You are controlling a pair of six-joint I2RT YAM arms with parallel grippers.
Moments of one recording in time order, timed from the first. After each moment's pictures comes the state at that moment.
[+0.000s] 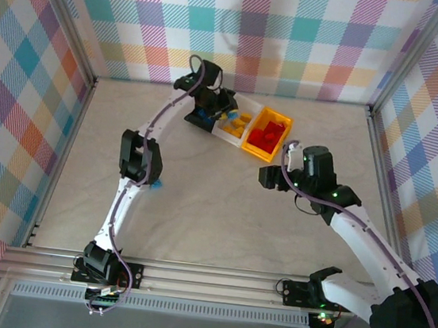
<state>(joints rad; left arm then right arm) -0.36 2.54 2.55 -0.89 0.43 -0.84 0.43 1.07 0.84 -0.43 -0.25 0.24</state>
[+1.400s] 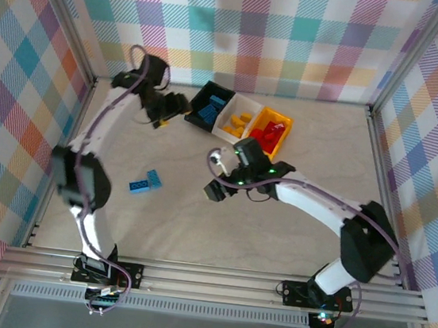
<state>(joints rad) -0.19 1.79 1.80 -1.06 0.23 -0.66 0.79 1.59 1.13 -0.38 -0.36 -0.04</state>
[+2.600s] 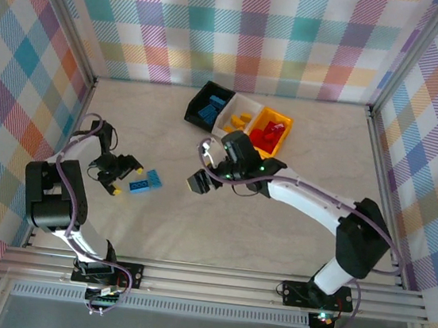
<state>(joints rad) 0.21 1.64 1.01 -0.88 0.29 -0.67 0.86 1.59 1.19 -0.30 -0.36 0.13</state>
